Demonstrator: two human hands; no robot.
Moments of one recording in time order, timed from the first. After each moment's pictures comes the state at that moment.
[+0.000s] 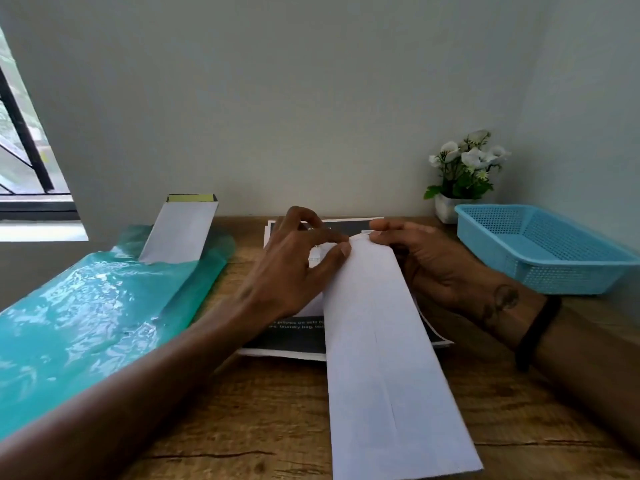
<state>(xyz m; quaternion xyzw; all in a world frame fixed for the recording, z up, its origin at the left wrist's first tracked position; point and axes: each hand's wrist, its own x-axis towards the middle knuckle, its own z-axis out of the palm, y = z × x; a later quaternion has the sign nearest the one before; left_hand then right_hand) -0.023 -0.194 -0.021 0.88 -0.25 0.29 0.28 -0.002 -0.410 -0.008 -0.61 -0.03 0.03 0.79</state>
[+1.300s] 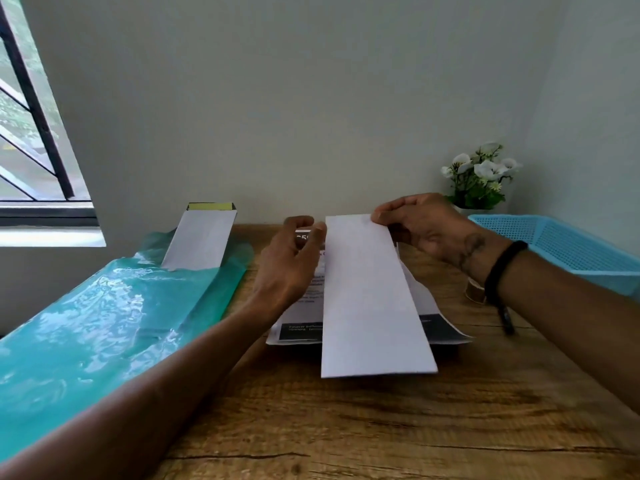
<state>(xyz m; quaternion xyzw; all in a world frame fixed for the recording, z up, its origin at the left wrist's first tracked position) -0.014 -0.182 -0.019 0.82 -0.07 0.21 0.53 0.047 -0.393 0.036 -0.71 -0.01 -0.03 0.71</state>
